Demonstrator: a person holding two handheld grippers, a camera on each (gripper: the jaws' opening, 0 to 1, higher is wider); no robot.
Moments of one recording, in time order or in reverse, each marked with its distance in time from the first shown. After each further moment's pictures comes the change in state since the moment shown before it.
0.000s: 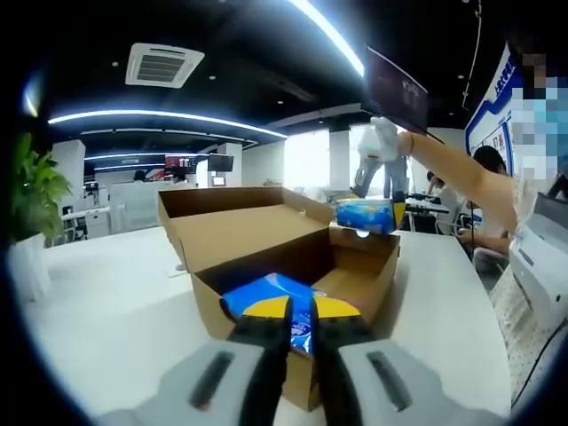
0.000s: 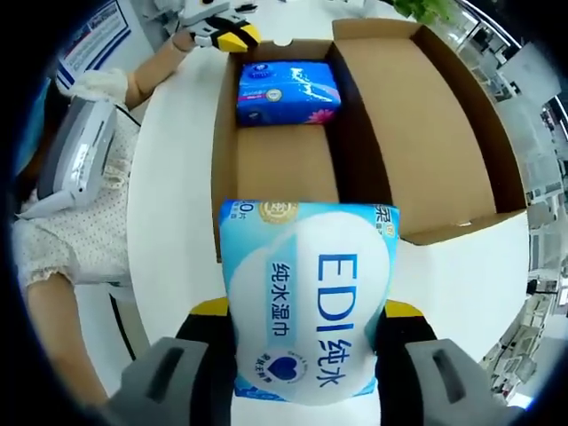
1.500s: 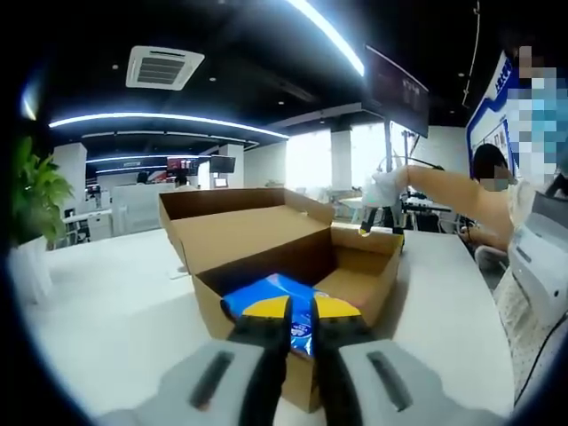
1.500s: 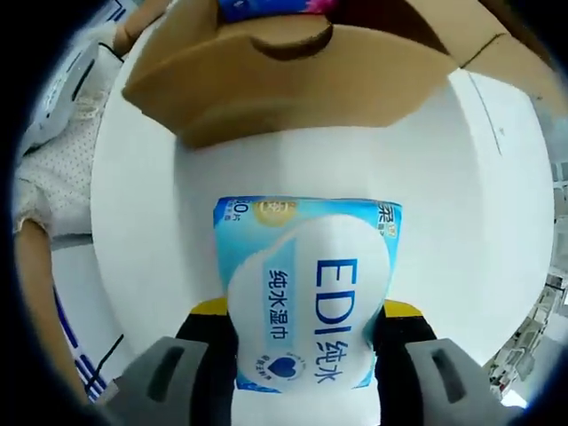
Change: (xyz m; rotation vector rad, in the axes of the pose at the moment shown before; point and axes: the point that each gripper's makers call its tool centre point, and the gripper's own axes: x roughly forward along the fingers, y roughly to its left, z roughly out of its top) left arm 0.001 -0.001 0.000 0.014 -0.002 0.014; right arm 0.082 -0.012 -0.099 -0.014 0.174 0.066
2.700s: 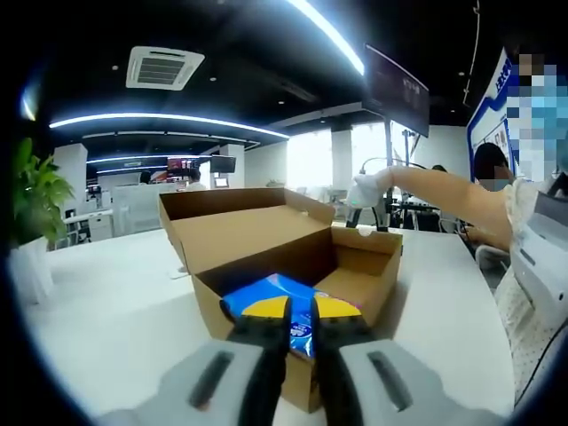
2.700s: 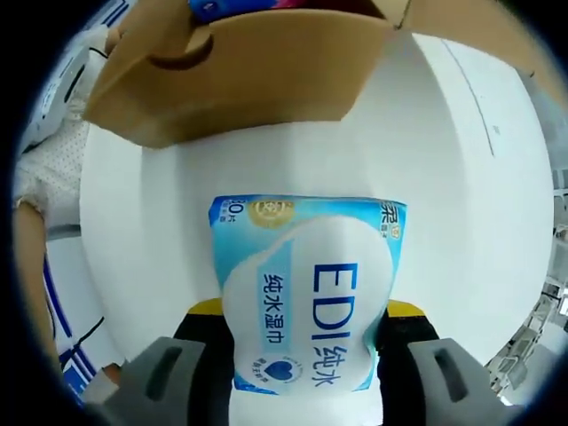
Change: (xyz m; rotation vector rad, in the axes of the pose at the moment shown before) left arm 0.001 0.001 0.000 0.001 0.001 0.003; right arm 0.005 -0.046 0.003 -0.036 0.014 -0.004
